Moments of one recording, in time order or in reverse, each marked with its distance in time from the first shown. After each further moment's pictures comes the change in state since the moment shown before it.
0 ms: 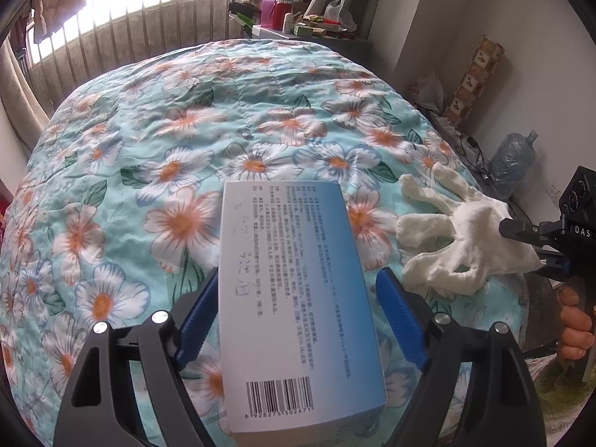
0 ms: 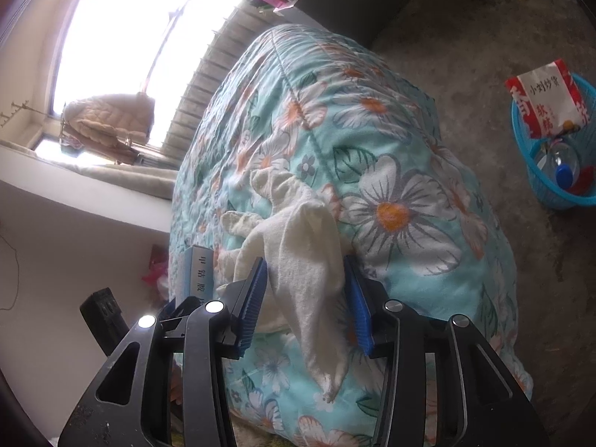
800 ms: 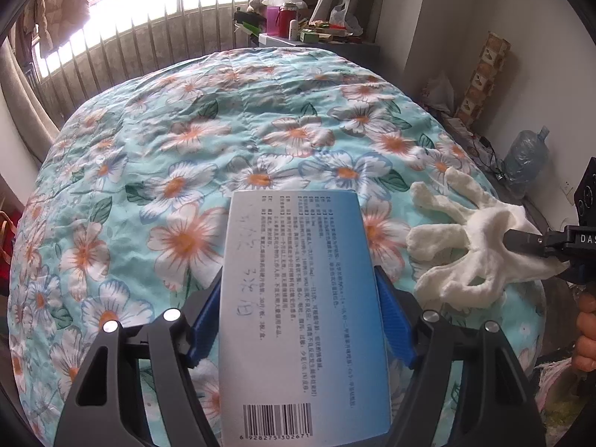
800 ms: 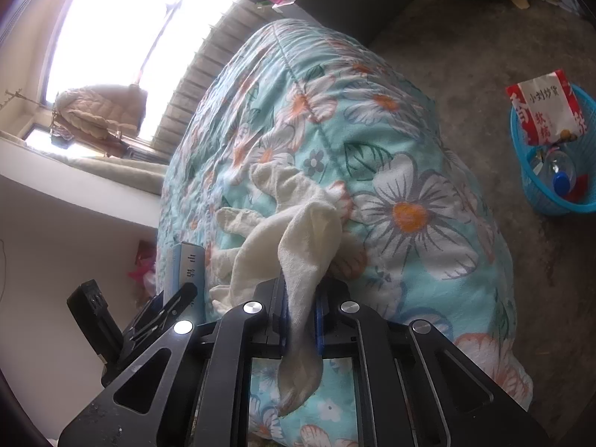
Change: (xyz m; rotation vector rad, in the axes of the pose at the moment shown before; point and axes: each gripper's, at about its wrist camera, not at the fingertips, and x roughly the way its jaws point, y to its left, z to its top) left arm 0.005 -0.007 0.005 0.034 -0.037 0.071; right arm 0.022 0.017 0.003 -0.025 0.002 -0.045
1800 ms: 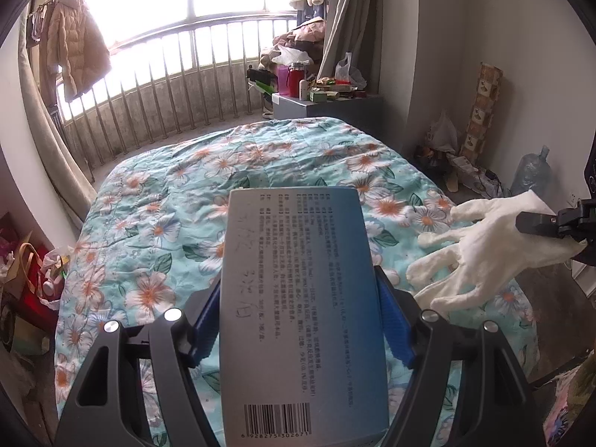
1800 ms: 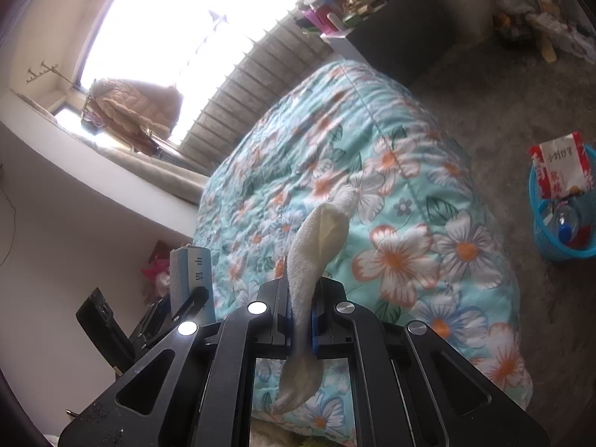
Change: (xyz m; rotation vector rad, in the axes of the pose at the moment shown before) left arm -0.074 0.000 0.005 0.039 -0.221 0.076; right arm -0.037 0.069 0.003 -0.141 -0.125 0.056
